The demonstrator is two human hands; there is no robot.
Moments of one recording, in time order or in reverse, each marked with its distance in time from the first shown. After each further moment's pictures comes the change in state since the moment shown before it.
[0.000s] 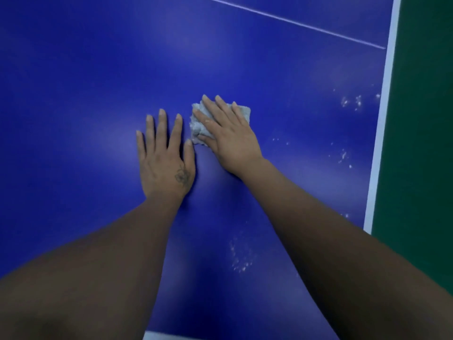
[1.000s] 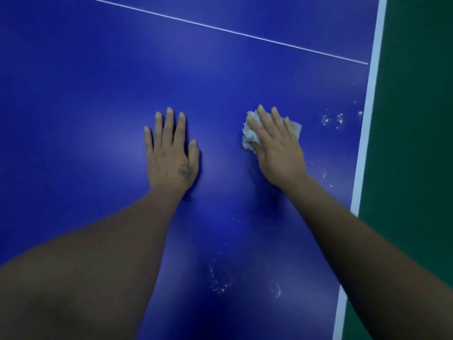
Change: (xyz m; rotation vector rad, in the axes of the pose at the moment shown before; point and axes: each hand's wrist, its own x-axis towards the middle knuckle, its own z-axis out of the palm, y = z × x) left_hand 0.056 0.060 0.005 0.031 -0.082 0.054; right_hand -0.050 0.125 -0.050 0.010 0.044 0.153
